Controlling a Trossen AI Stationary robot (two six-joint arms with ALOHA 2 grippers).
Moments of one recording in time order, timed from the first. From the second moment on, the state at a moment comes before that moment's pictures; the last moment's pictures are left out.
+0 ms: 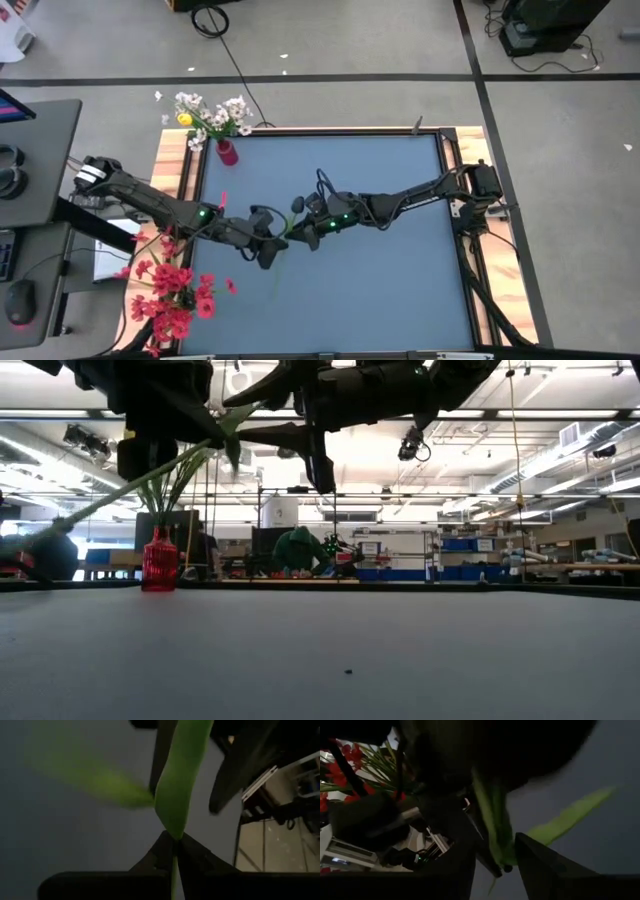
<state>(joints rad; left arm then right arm) -0.35 1.17 0.68 -0.09 -0.24 -1.00 0.07 1.87 1.17 0.45 -0.12 0.88</state>
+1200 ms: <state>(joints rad) -0.34 1.16 0.68 -0.12 -0.20 -1.11 0.05 1.74 1.17 0.36 -0.09 0.53</state>
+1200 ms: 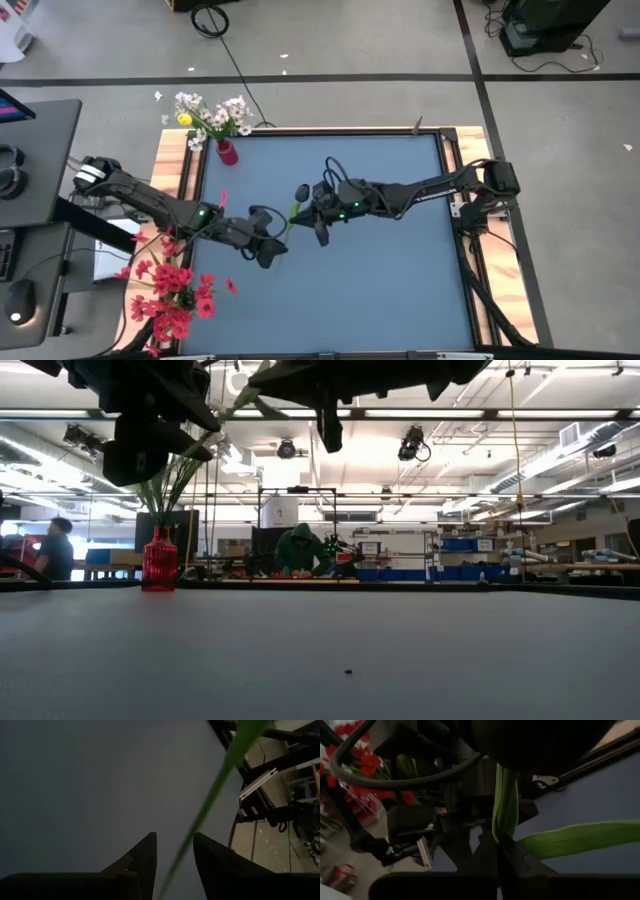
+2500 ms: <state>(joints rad) -0.26 1.17 0.68 0.20 -0.23 -0.66 0.07 1.62 1.17 0.21 -0.07 0.42</state>
